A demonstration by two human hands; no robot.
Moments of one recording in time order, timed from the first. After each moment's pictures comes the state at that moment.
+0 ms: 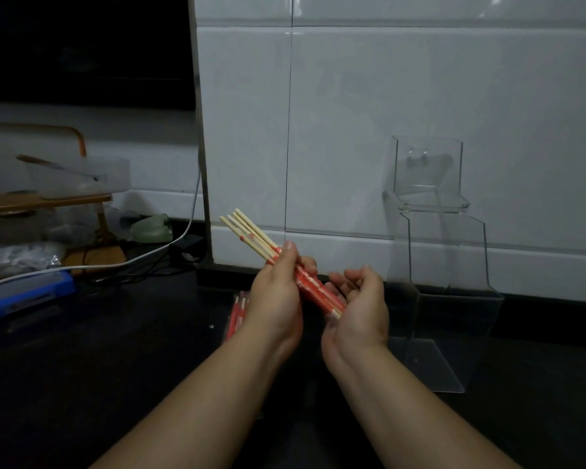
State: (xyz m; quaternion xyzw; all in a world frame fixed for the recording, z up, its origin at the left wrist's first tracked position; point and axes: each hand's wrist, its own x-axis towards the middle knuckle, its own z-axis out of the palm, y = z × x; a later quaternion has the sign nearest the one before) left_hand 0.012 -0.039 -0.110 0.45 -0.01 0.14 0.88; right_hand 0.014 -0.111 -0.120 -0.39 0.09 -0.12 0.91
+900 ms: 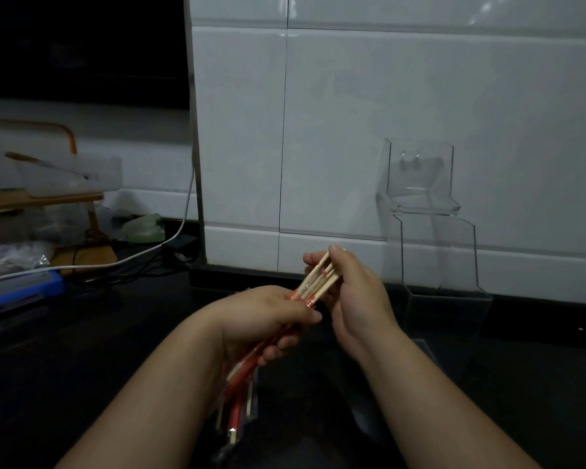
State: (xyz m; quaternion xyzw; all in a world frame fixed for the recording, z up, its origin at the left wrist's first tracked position) left_hand 0.005 0.017 -0.107 0.76 -0.15 -0.23 0.58; right_hand 0.021 -0.131 -0.107 -0.56 -0.07 -0.05 0.82
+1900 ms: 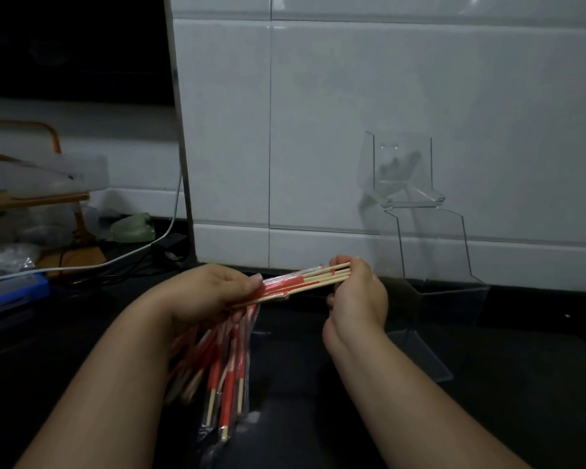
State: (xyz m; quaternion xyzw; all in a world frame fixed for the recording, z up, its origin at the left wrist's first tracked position) left_hand 0.015 0.067 -0.100 0.86 -0.10 -0.08 0.50; right_hand 0.017 -0.124 -0.107 -0.49 0.18 -0.17 0.84
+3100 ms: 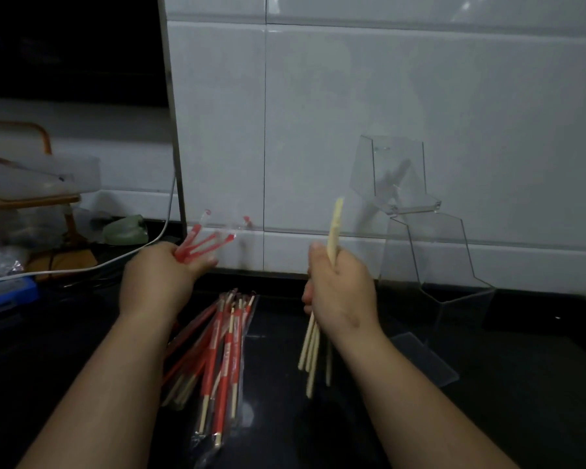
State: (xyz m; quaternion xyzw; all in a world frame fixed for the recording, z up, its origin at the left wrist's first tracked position) left_hand 0.032 0.081 -0.105 0.87 0.16 0.28 0.36; right_hand 0.003 -0.134 -0.099 -0.76 -0.08 -0.22 0.61
